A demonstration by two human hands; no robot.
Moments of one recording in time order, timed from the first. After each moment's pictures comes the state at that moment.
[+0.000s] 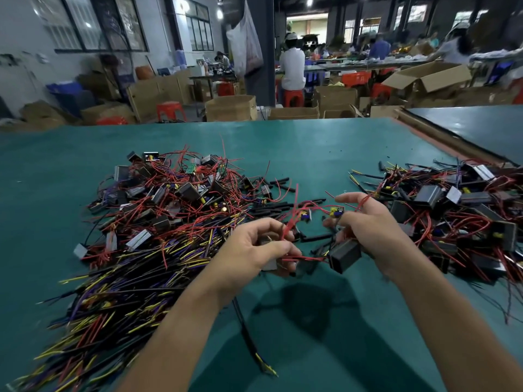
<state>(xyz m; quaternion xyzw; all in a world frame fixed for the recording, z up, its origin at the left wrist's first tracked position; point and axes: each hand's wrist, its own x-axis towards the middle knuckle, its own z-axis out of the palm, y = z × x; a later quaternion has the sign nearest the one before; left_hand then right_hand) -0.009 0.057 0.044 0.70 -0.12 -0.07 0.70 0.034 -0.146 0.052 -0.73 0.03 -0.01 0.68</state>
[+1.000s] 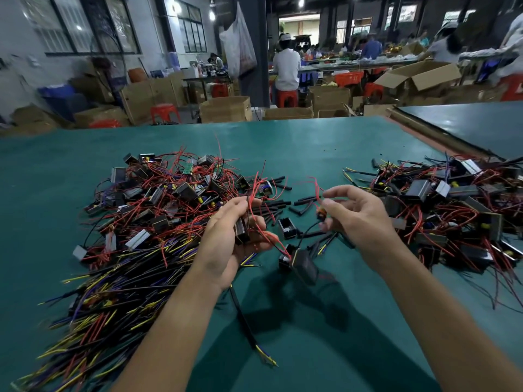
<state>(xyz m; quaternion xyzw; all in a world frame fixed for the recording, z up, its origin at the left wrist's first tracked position) 0.001 0.065 0.050 0.57 -0.02 0.00 0.82 0.028 -0.141 0.047 -0.68 -0.05 -0.09 0.73</state>
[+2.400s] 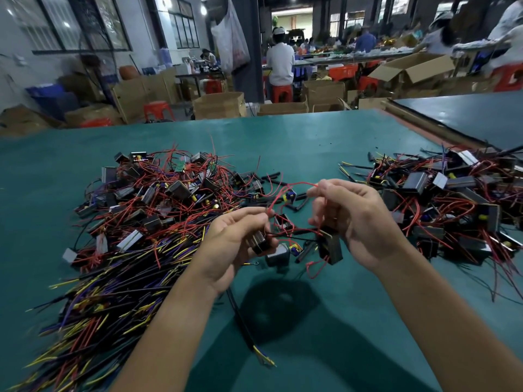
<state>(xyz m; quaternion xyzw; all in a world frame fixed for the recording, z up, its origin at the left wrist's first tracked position) -0.001 0.059 0.047 0.58 -0.04 -0.06 0.81 0.006 -0.129 0.062 -0.57 -0.14 -0.02 0.81</state>
